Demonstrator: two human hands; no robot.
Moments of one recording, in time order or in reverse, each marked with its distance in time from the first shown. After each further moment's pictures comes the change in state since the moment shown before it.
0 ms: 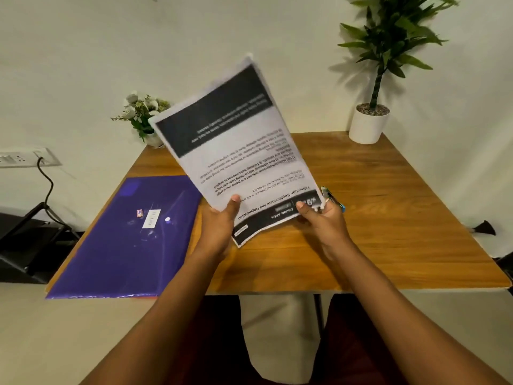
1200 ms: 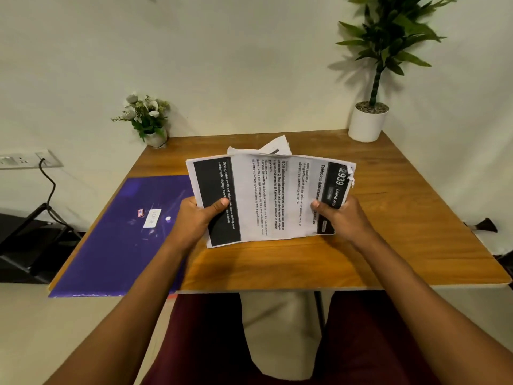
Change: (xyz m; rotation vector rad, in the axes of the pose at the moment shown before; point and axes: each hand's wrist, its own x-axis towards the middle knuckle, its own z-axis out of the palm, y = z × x) left_hand 0.011 0.024 -0.052 0.317 -0.112 -0.020; right_hand -0.001 -0.030 -0.036 -0.313 -0.080 -0.126
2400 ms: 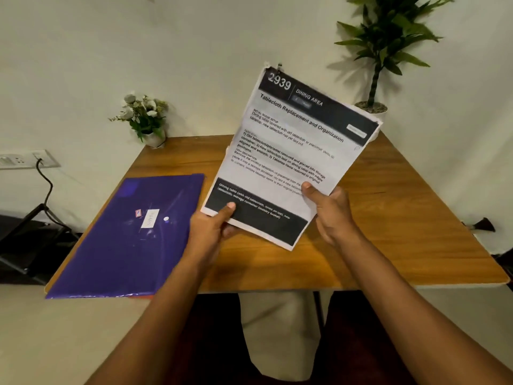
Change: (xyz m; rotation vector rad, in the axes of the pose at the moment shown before) left_hand -0.014 -0.011 0.043 -0.374 0.130 -0.143; right_hand 0.010 -0.020 0.046 0.603 0.180 0.027
